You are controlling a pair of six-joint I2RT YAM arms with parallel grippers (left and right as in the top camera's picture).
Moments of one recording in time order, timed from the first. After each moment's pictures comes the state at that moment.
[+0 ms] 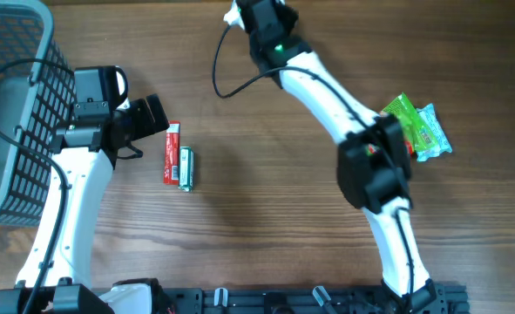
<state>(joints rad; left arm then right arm) 0.05 1.41 1.12 -0.72 -0.01 -0.26 0.53 2.35 2.13 -0.42 0.64 -0.81</state>
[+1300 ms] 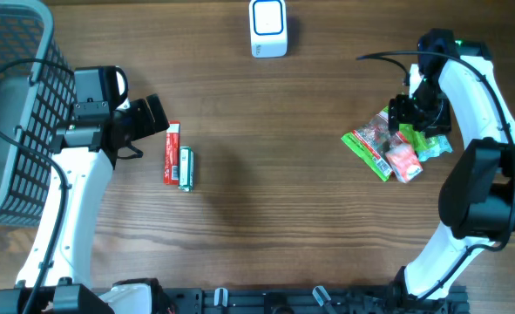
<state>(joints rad) 0.05 1.41 1.12 -0.72 -0.01 -0.26 -0.09 1.99 1.61 -1.28 0.05 0.02</state>
